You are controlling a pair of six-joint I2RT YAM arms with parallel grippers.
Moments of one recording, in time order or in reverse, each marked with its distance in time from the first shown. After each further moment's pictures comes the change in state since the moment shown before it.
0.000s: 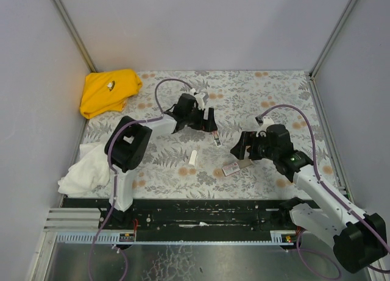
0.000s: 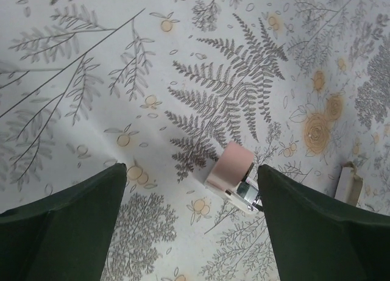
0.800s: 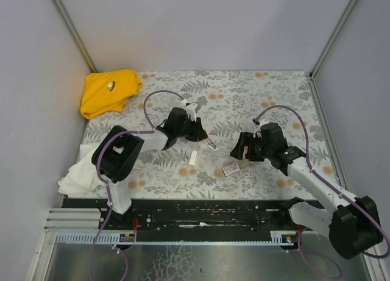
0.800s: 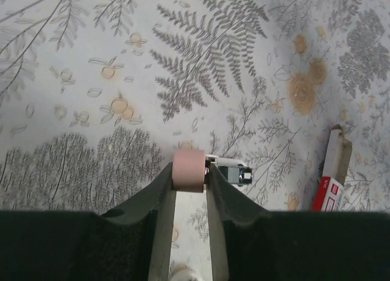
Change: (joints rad) left arm -0.003 -0.118 -0.286 0.270 0.068 -0.027; right arm -0.005 0.105 0.013 -0.023 -0.015 0.052
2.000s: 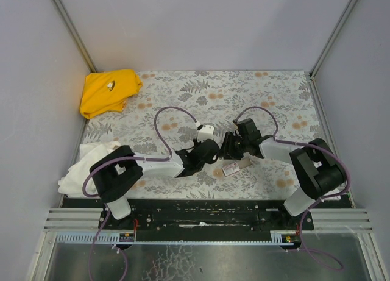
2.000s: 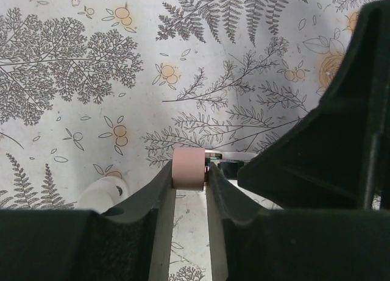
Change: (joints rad) left arm -0.484 -0.180 -0.104 -0.237 -0.951 -0.252; right arm 0.077 0.571 0.102 0.293 -0.096 0.188
